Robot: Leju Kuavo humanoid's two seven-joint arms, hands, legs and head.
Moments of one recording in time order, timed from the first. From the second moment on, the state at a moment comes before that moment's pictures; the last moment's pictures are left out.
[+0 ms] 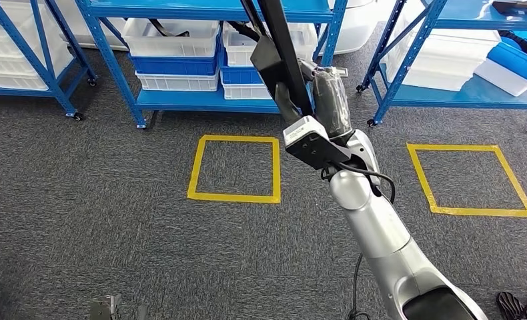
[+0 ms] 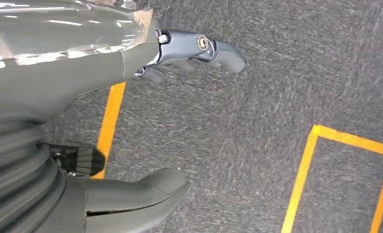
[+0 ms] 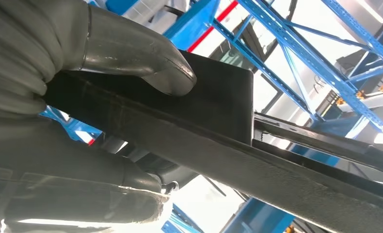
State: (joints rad) left arm -0.22 -0.10 0.29 -0.28 -0.05 0.02 -0.62; right arm -0.63 -0.05 0.43 -1.53 0.38 -0.32 -0.31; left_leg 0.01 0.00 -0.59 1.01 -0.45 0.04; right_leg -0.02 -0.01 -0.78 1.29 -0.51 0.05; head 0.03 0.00
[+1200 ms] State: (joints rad) left arm -0.22 -0.09 0.29 -0.28 -0.01 0.02 -0.64; right arm -0.67 -0.03 0.43 -1.42 0.39 -0.31 -0.33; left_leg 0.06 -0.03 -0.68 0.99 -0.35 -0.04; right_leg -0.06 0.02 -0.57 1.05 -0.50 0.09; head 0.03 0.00
